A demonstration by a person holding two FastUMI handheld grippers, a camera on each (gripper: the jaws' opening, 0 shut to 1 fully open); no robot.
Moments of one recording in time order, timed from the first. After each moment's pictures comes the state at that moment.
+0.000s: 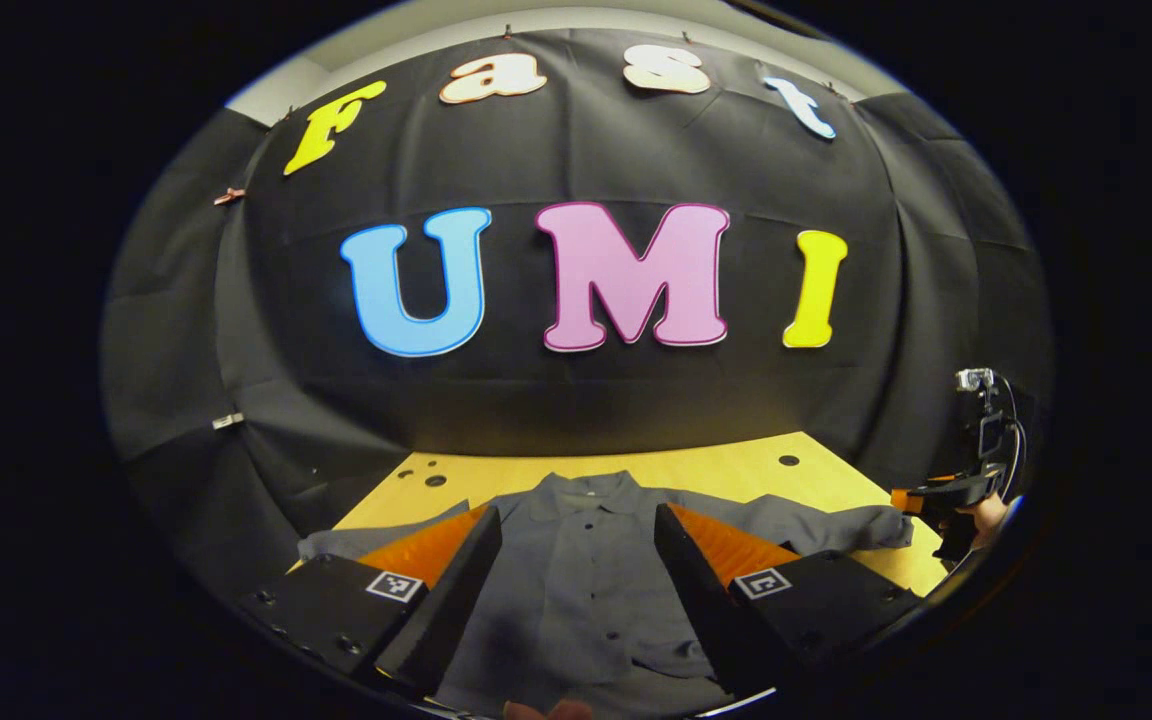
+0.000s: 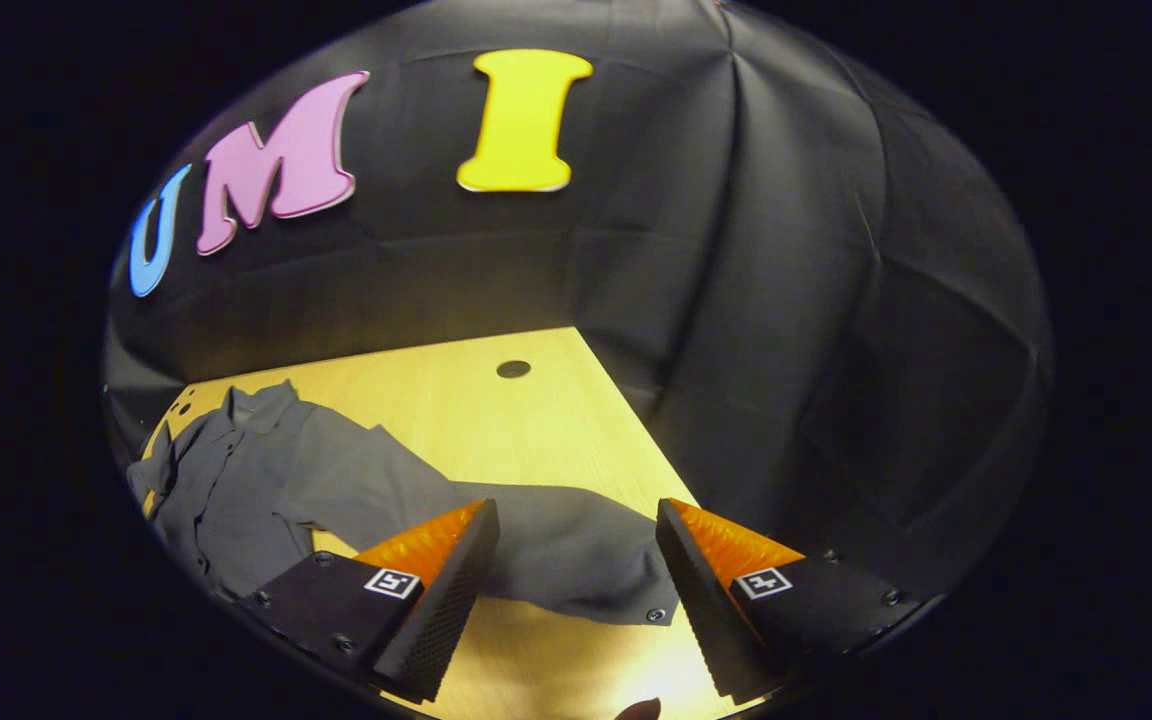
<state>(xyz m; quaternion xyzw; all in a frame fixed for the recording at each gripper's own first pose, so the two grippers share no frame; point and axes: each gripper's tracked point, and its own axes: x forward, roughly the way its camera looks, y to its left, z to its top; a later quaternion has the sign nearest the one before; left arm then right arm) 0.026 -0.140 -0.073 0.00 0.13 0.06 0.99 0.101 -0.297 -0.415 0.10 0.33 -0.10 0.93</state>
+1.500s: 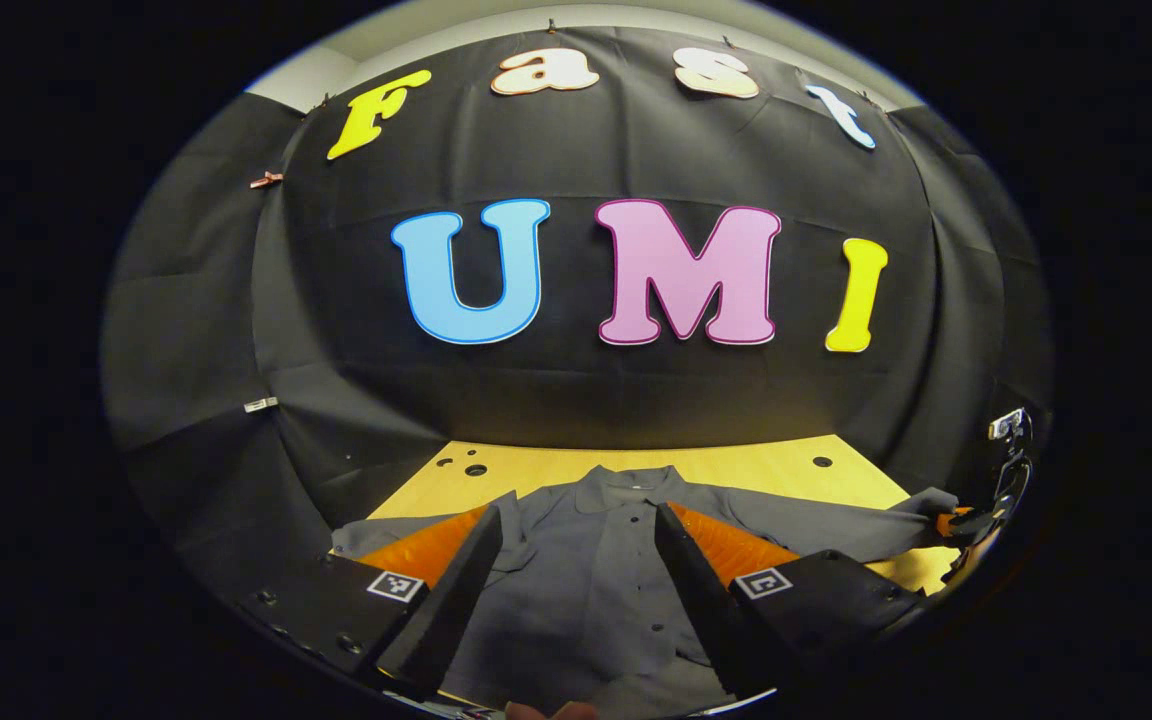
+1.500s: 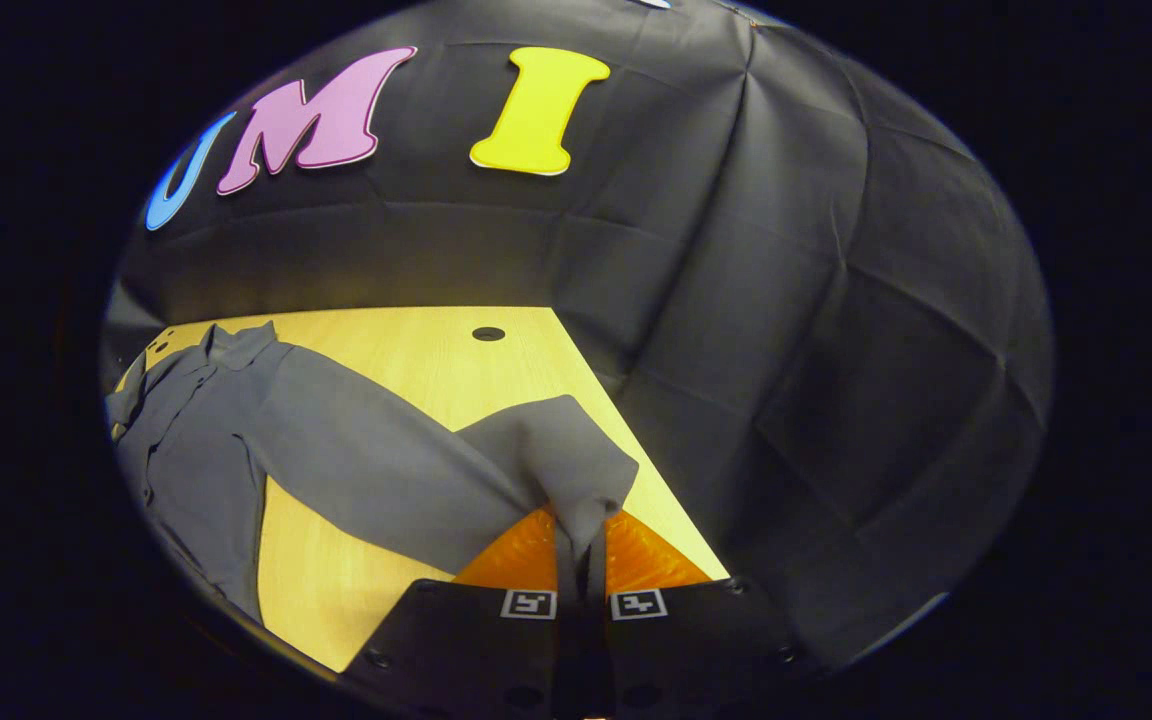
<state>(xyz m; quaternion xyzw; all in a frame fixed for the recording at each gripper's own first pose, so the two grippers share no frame) 0.017 -0.068 -0.069 -0.02 0.12 0.07 0.99 0.028 -0.278 -0.398 0.01 0.31 -0.13 0.94</state>
